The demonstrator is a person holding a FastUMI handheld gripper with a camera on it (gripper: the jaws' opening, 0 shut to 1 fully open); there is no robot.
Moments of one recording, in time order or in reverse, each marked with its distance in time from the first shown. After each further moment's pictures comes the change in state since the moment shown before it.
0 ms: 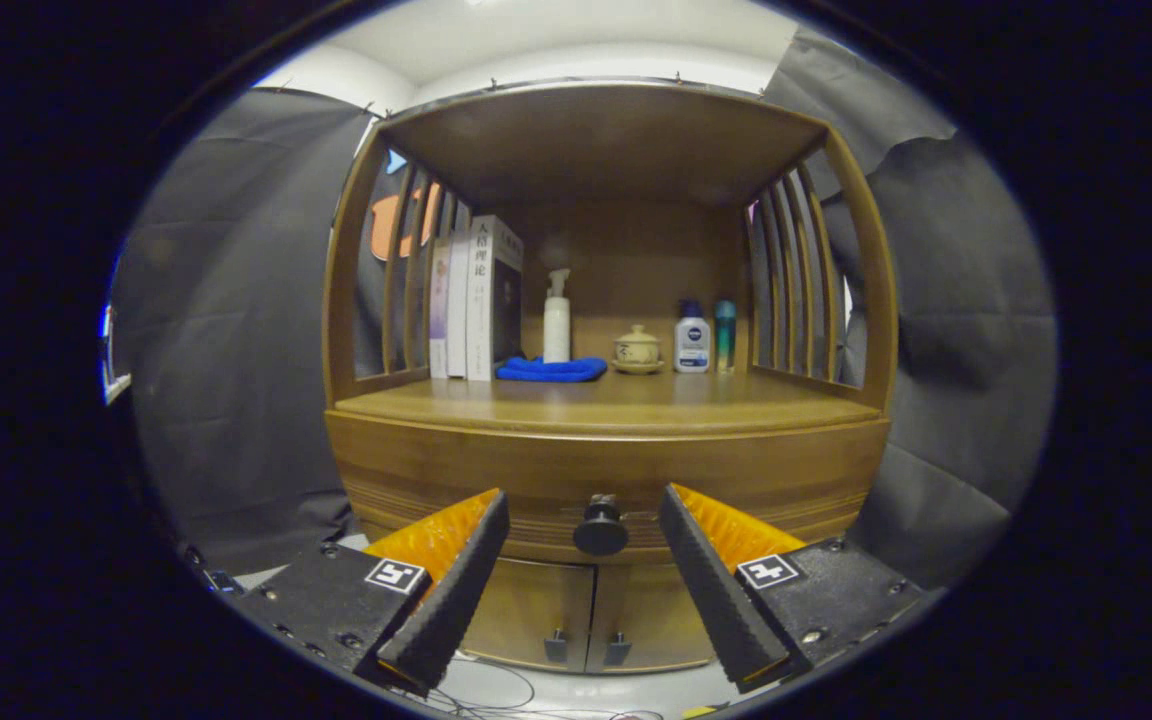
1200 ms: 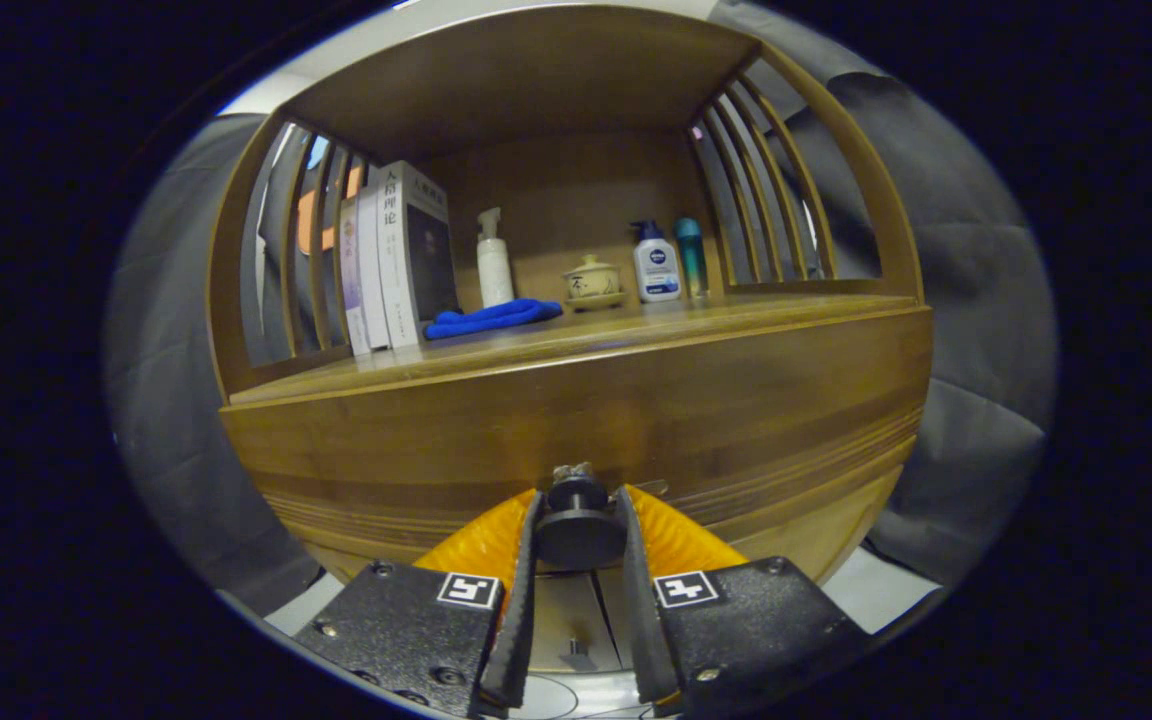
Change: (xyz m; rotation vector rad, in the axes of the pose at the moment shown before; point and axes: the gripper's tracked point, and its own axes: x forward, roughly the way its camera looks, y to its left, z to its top) arm 0.069 -0.014 -0.045 0.159 0.074 -0.076
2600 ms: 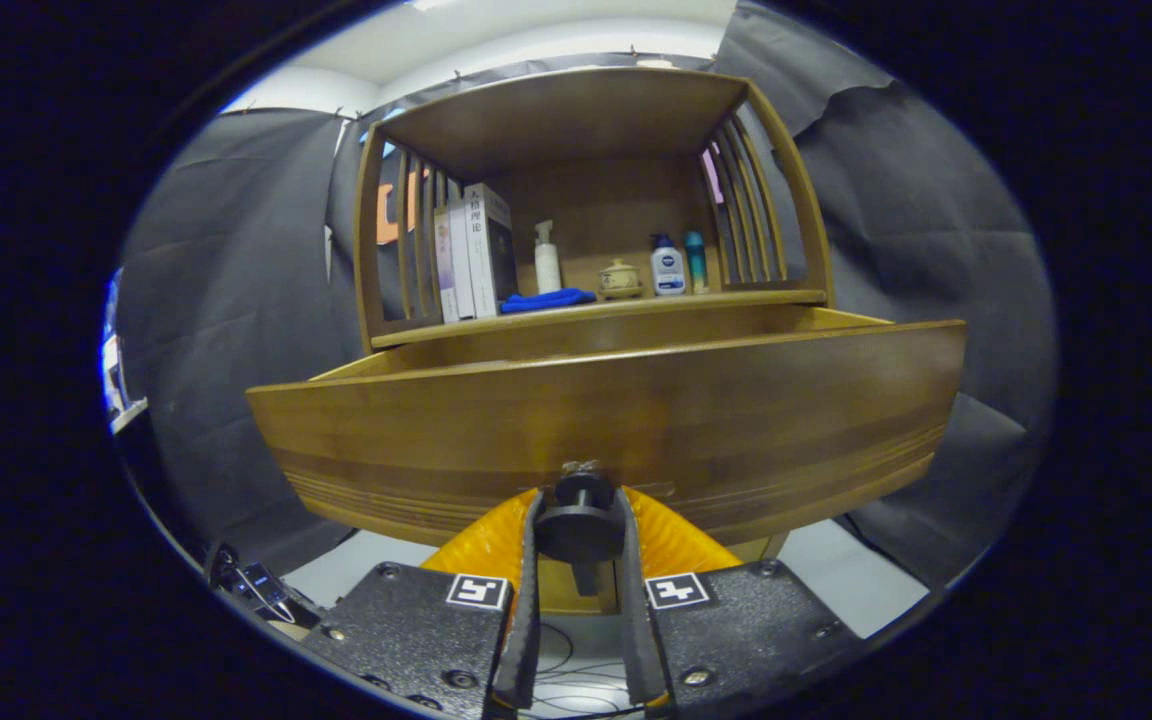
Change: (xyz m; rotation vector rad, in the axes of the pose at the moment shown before) arm -0.181 -0.009 -0.056 -0.036 0.031 0.114
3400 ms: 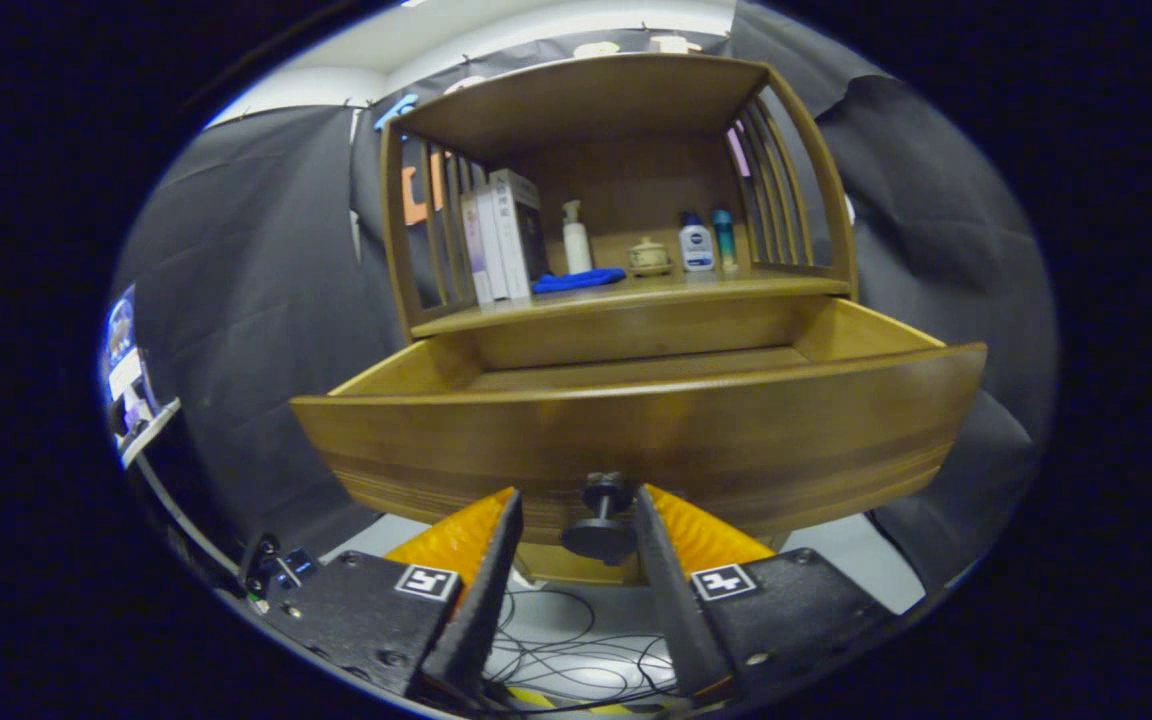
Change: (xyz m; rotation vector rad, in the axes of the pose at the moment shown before) arm -0.039 0.022 0.025 -0.011 0.132 0.146
